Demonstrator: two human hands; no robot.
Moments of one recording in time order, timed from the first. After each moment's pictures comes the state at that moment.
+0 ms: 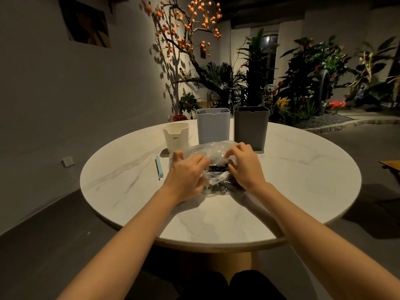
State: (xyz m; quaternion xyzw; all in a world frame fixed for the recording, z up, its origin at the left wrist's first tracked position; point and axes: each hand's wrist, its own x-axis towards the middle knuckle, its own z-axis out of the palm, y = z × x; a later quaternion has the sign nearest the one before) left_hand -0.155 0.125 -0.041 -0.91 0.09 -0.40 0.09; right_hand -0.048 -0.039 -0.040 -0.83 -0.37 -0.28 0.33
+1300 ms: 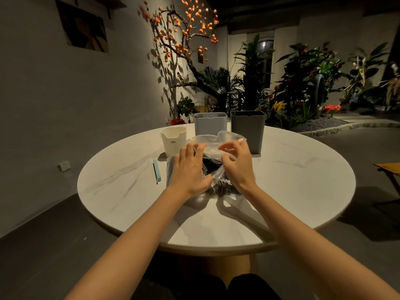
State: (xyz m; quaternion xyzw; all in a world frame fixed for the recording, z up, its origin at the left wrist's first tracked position) left_hand -0.137 0.108 -0.028 -0.94 -0.05 -0.35 -0.03; right_hand -0.084 -0.026 -0.015 -0.69 -0.31 -0.18 0.63
